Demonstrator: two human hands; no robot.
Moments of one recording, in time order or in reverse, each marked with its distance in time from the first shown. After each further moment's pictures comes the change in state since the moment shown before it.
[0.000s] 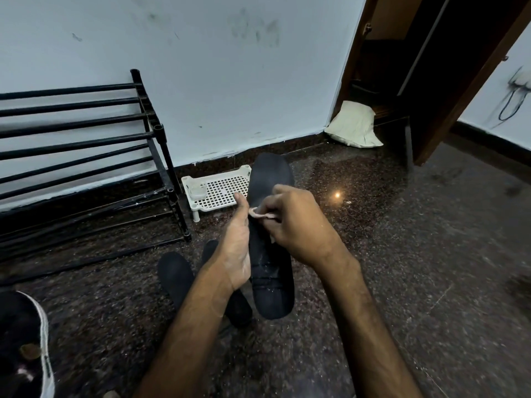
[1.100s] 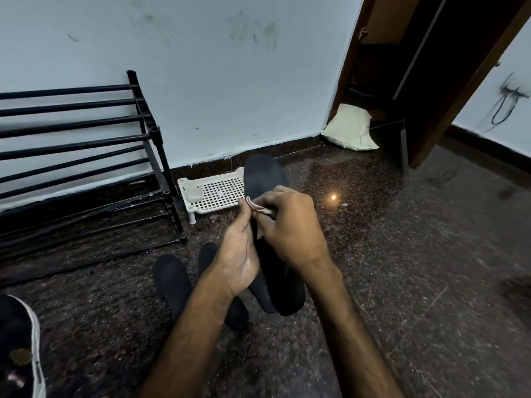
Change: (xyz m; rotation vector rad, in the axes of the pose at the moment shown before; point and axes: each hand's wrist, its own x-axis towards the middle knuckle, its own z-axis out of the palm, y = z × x) left_hand -0.003 -0.007 0.008 -0.092 -0.015 0.137; right_hand 0.001 0.003 0.015 0.175 0.178 0.052
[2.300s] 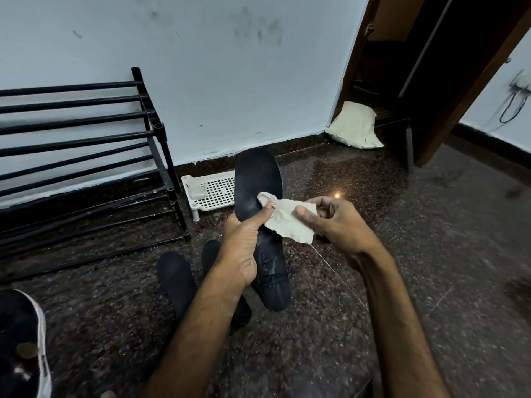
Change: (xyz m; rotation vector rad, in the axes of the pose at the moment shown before) left_hand 0.004 0.003 0.007 0.255 0.305 0.086; right_hand -0.005 0.071 -0.032 0.663 -0.234 0.472
